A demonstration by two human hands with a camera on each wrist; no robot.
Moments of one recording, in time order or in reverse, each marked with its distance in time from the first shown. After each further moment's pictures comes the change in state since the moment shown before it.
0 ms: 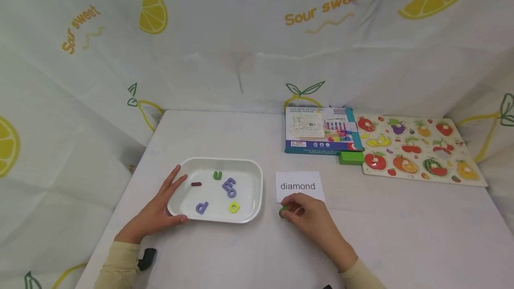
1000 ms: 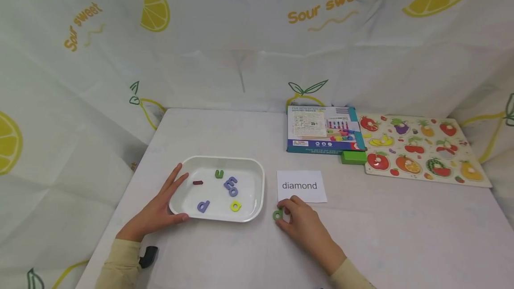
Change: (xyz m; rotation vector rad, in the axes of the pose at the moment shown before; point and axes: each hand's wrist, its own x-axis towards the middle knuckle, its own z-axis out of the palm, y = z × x) left_hand 0.000 0.001 0.000 -0.044 -0.018 -0.051; right_hand 0.004 -0.001 0.032 -0.224 -0.103 0.104
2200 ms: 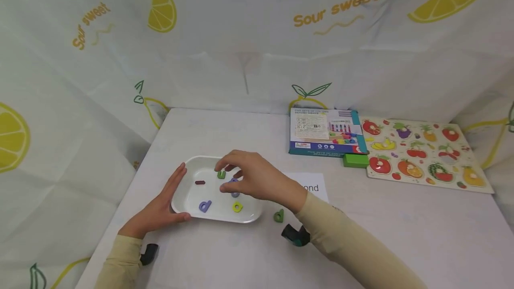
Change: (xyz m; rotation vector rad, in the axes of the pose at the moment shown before) left_hand 0.003 -0.004 0.001 -0.039 -0.006 -0.014; right_hand 0.088 -0.126 -0.069 0.290 -0.299 -0.513
